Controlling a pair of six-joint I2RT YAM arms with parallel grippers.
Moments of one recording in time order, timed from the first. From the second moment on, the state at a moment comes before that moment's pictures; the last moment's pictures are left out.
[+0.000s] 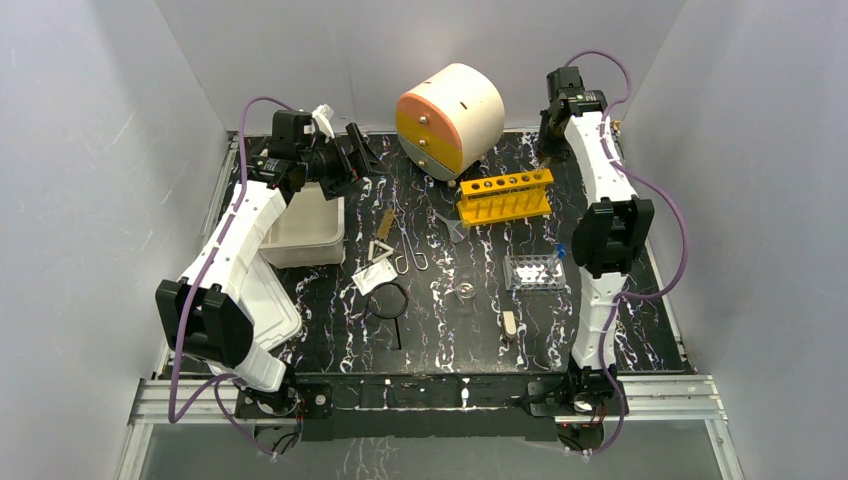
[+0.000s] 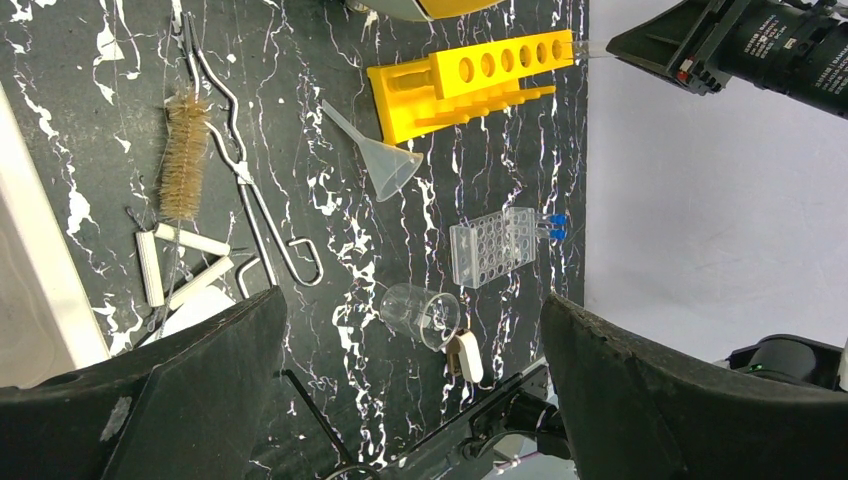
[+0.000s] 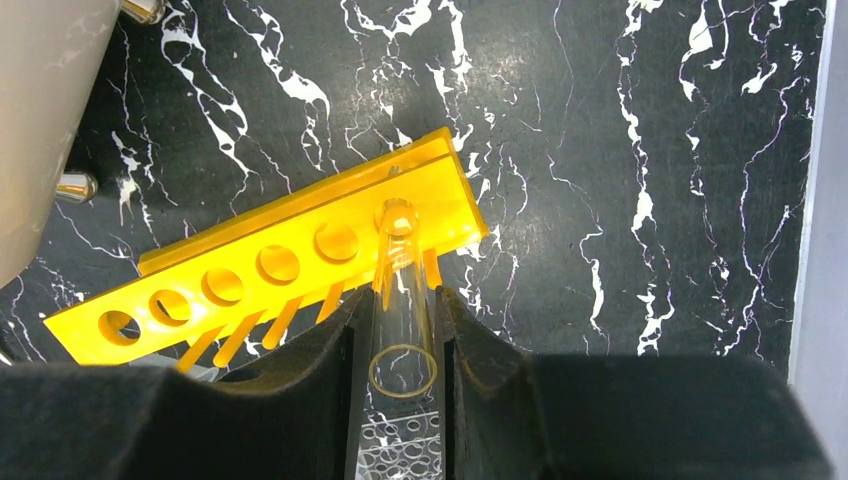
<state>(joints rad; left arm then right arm) -0.24 1.54 1.51 -0.64 0.46 -0.63 0.13 2.20 2.30 -1.14 0.14 0.26</state>
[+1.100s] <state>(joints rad) -0.24 1.54 1.55 -0.69 0.39 -0.57 0.13 2.00 2.26 -1.02 -0.03 0.25</state>
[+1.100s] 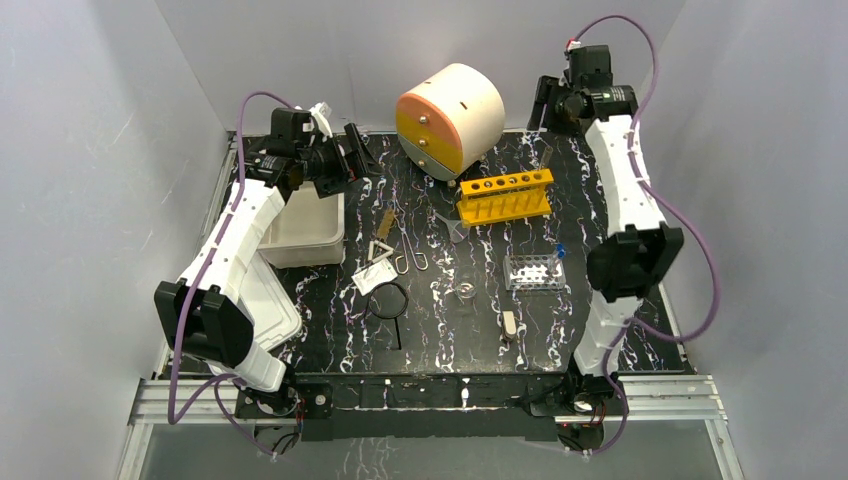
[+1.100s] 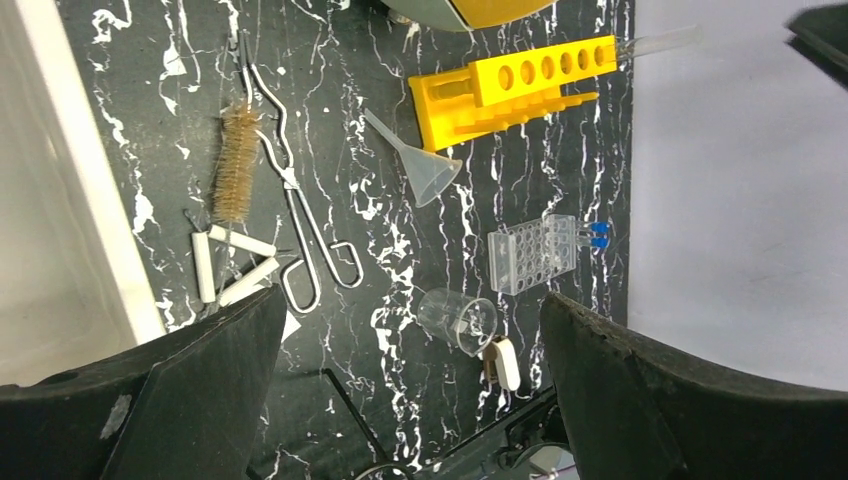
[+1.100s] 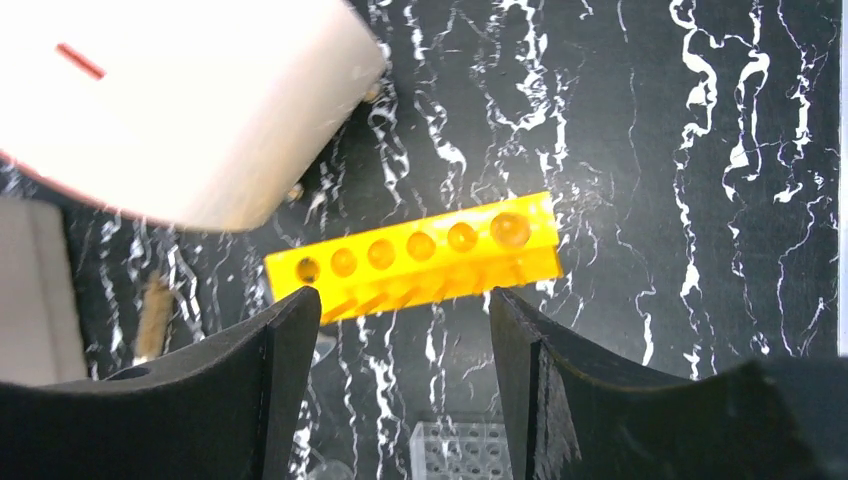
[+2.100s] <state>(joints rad) -0.24 1.36 1.38 -0.76 0.31 -0.62 0.87 1.60 1.36 -0.53 -0.28 0.35</state>
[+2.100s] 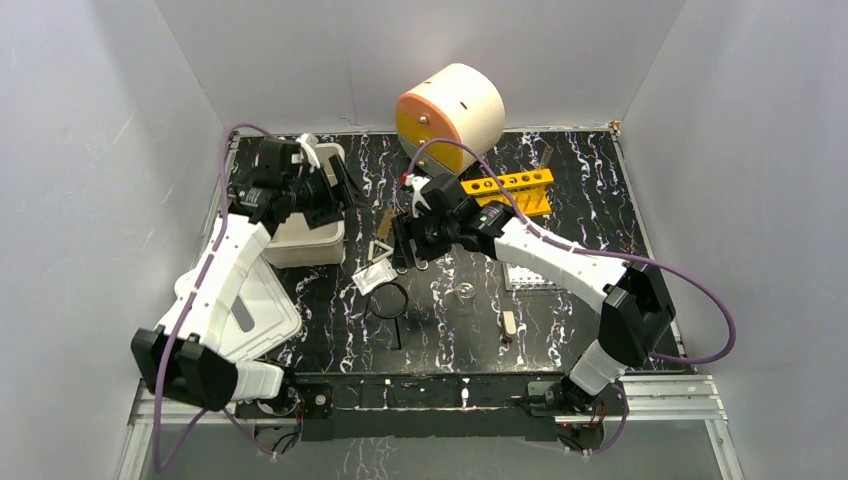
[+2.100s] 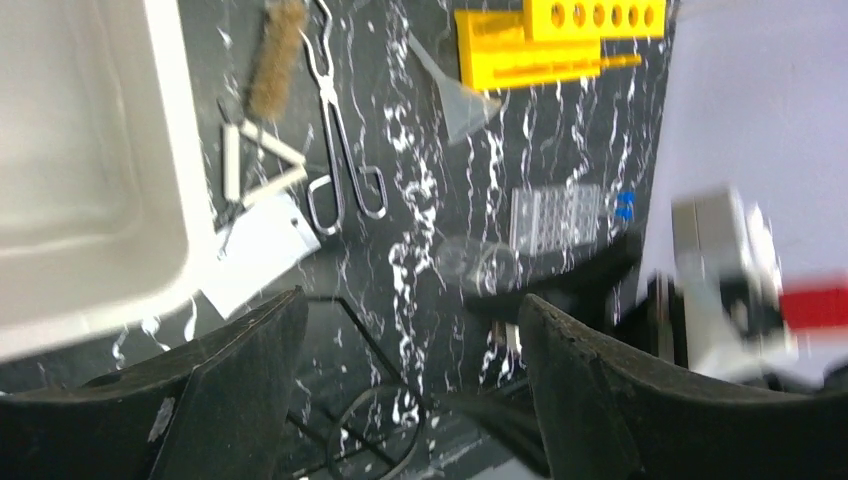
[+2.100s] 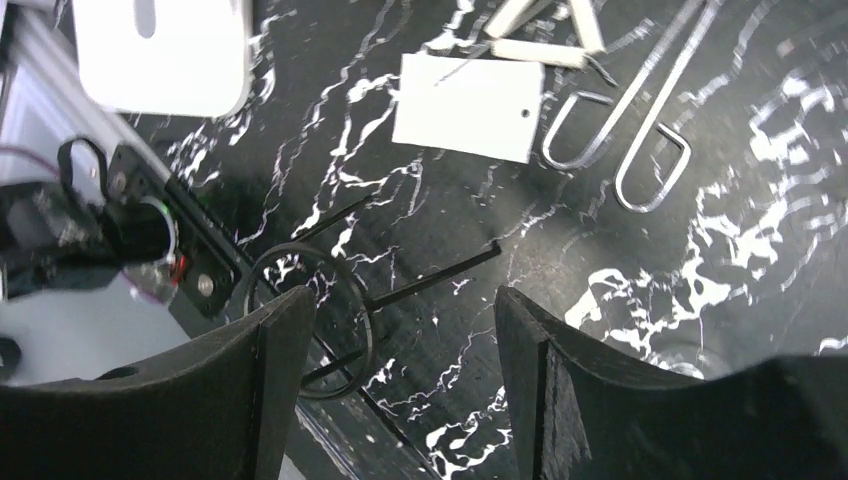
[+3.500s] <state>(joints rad) -0.60 1.32 1.03 -0.95 0.22 -0.67 0.65 1.38 1.00 -0.39 -0.04 0.77</state>
